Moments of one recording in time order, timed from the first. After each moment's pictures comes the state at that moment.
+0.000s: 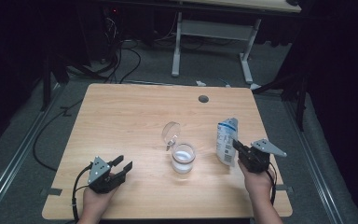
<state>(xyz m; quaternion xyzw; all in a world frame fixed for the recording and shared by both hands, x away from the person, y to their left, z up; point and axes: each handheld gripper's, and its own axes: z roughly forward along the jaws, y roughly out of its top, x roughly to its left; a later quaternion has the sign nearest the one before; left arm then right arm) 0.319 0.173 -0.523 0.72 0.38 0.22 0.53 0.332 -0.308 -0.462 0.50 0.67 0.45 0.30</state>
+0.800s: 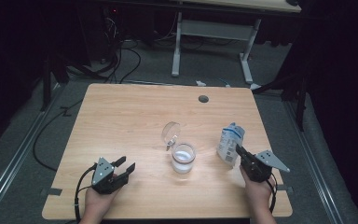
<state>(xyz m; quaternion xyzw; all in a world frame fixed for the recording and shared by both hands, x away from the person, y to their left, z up) 0.317 0.166 -0.524 0.73 0.37 0.23 0.52 0.314 -0.320 -0.492 0.48 0.64 0.49 0.34</state>
